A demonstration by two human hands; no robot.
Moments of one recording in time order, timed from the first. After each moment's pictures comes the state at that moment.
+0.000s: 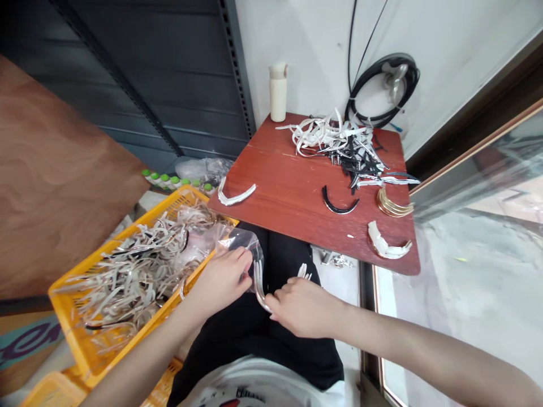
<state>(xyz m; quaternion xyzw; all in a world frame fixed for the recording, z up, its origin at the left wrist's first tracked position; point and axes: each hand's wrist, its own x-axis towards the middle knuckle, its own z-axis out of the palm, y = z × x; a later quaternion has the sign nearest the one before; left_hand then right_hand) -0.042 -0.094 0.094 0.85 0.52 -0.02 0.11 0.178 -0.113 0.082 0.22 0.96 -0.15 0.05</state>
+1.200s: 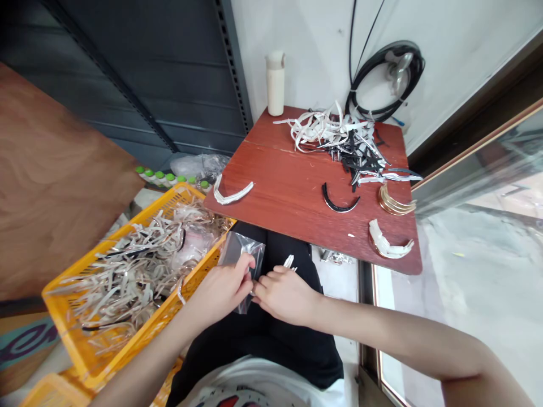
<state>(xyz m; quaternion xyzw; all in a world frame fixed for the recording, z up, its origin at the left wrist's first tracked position) -0.042 -0.102 0.085 0.82 0.52 -0.01 0.25 0.149 -0.102 0.052 0.25 0.96 -0.10 -0.05</state>
